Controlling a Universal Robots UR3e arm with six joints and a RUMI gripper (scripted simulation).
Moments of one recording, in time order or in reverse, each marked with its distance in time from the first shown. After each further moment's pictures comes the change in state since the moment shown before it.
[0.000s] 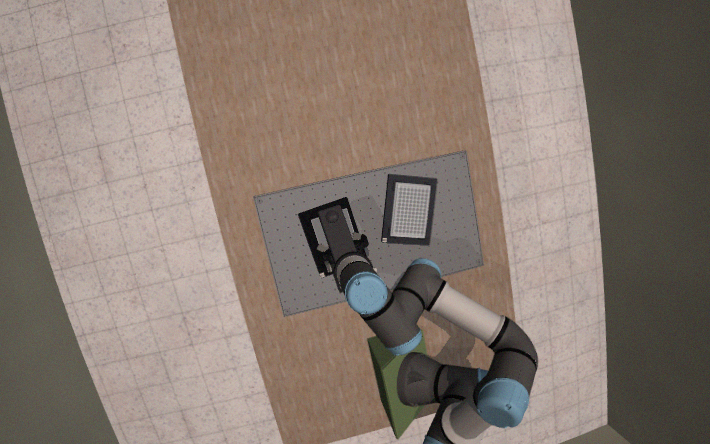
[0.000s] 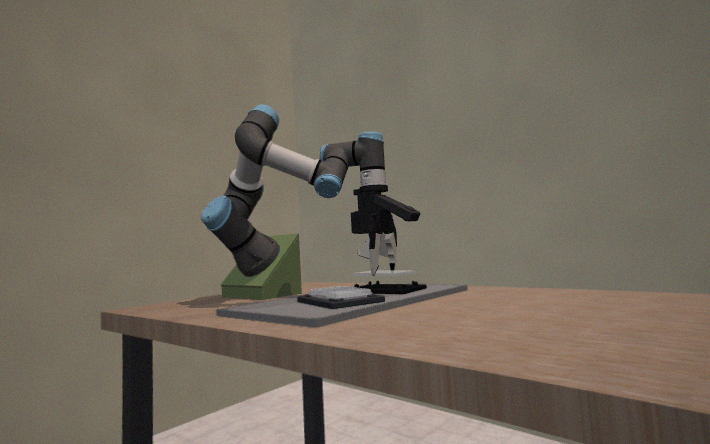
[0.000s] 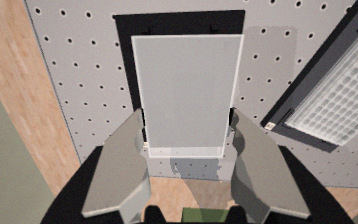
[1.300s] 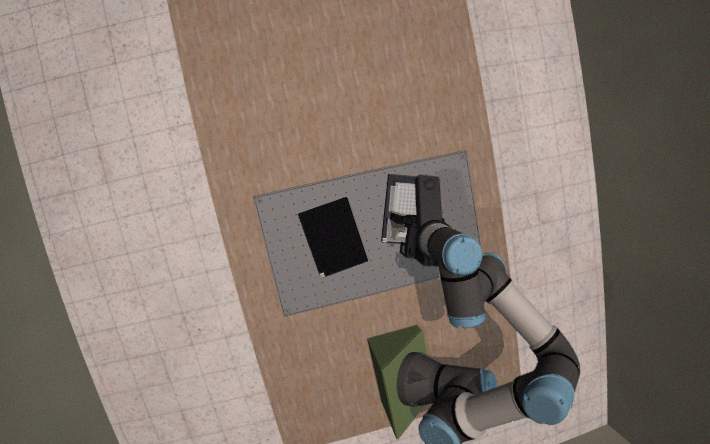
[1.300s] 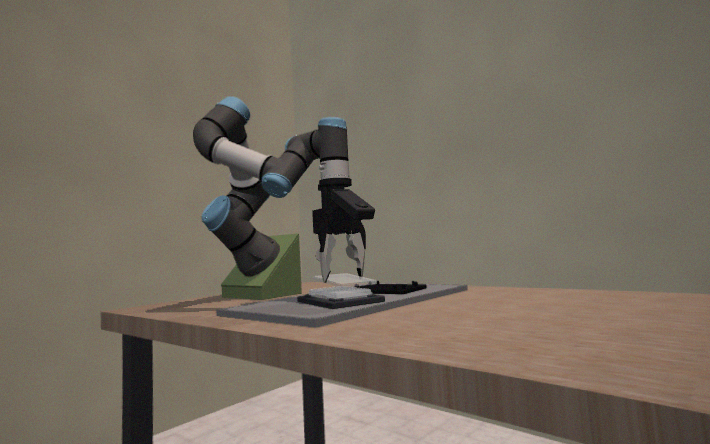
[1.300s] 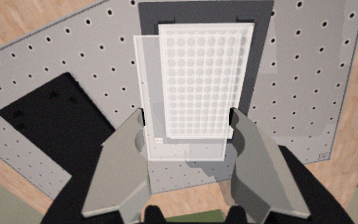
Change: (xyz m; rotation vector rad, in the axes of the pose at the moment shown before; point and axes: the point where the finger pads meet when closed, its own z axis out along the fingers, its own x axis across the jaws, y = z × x) arm 0.169 -0.005 -0.001 -0.001 0.004 0.396
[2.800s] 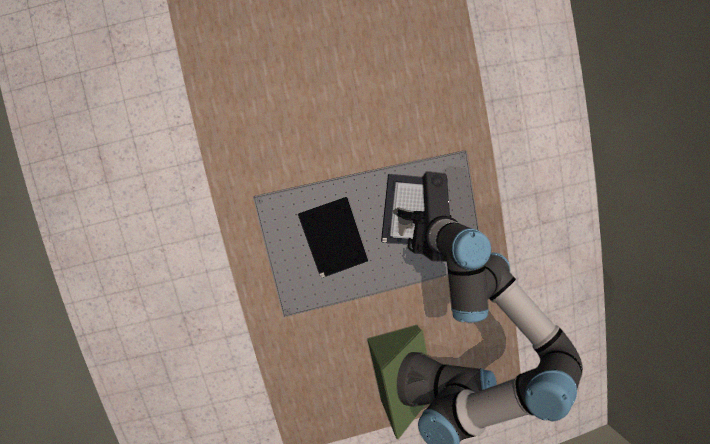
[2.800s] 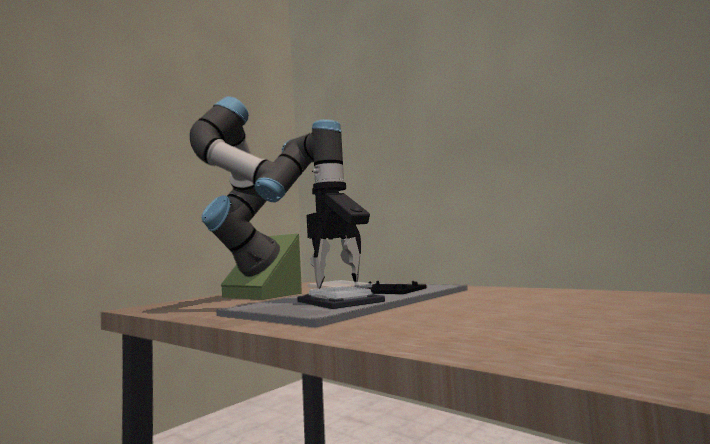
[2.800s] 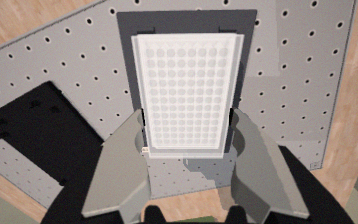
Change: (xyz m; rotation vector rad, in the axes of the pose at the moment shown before) arm 0.018 -0.008 0.010 0.000 -0.004 -0.003
